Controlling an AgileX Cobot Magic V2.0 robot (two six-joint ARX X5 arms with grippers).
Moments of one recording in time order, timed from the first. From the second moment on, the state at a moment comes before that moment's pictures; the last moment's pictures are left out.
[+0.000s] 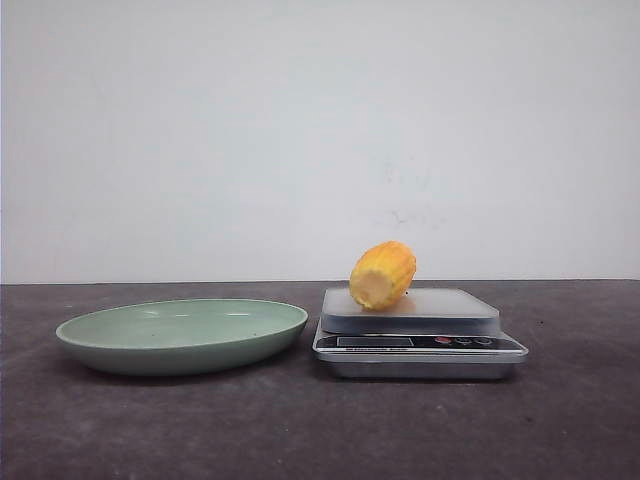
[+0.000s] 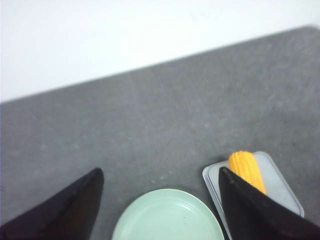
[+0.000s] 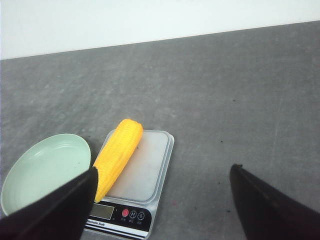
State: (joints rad) left arm -0.73 1.27 1.67 -0.89 -0.41 -0.16; right arm 0.05 0.65 0.93 -0.70 -0.29 0.21
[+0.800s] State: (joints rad) left arm -0.73 0.58 1.65 -1.40 -0.52 -0.35; right arm 0.30 0.94 0.93 -0.46 -0.23 0.24
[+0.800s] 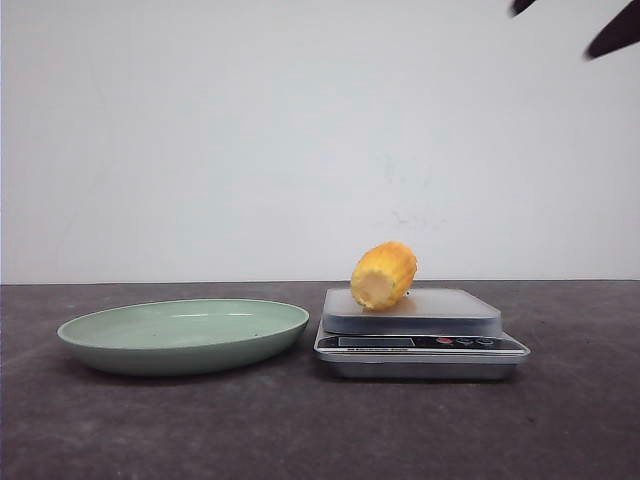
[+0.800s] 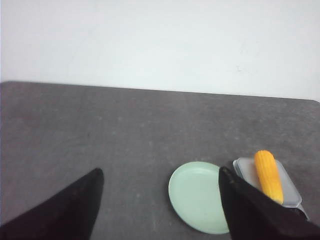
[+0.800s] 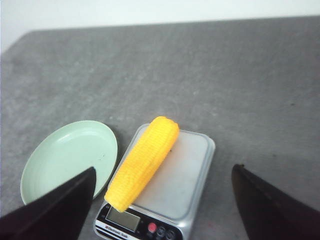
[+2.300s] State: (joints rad) left arm -0.73 0.29 1.21 -1.37 -0.49 -0.49; right arm 0.60 1.65 1.05 -0.27 0.07 0.41
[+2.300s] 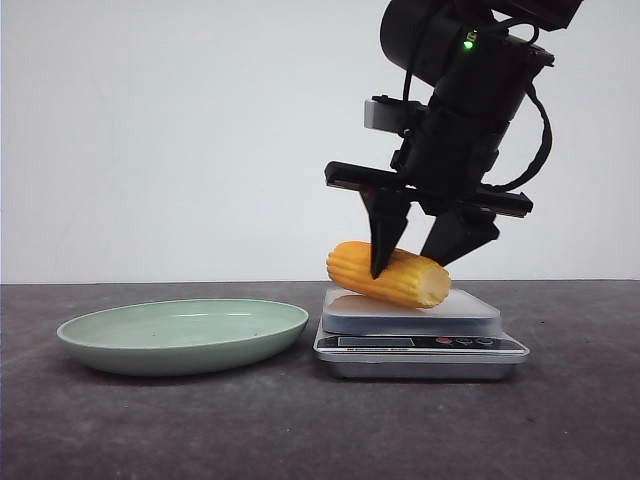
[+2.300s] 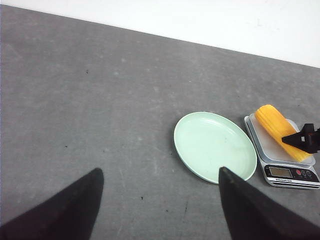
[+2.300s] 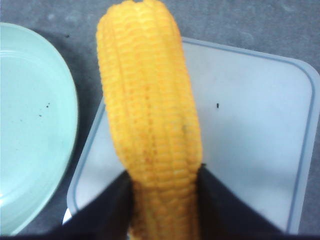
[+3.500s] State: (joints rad) left arm -0.73 0.29 1.21 -1.37 -0.49 -0.49; right arm 0.90 1.84 1.24 -0.06 0.20 0.61
